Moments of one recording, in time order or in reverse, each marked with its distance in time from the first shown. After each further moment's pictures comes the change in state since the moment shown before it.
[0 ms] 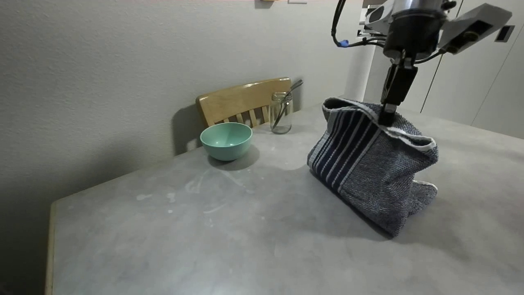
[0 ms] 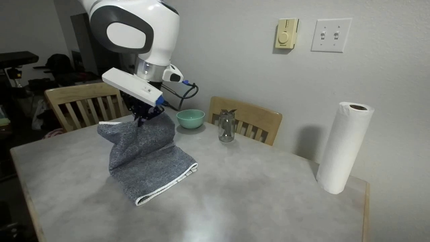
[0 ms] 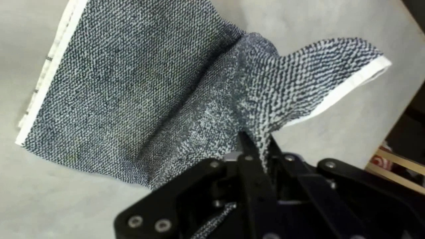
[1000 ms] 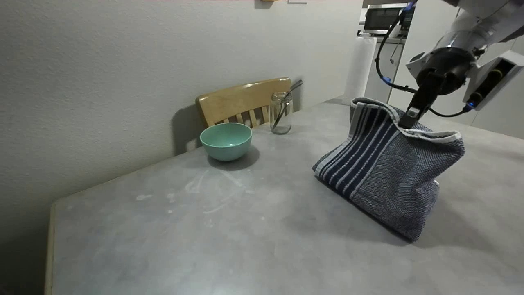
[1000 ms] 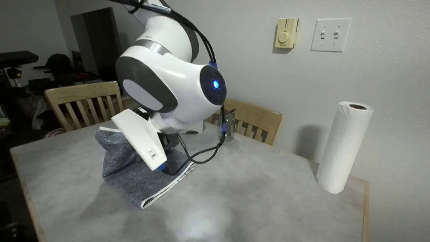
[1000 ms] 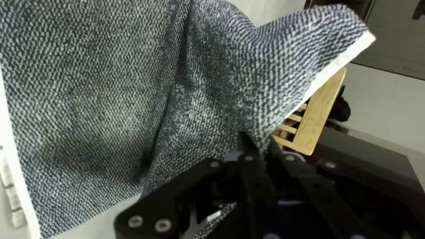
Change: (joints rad) arm -0.141 0.165 -0.191 -0.006 0.502 -0.310 -0.364
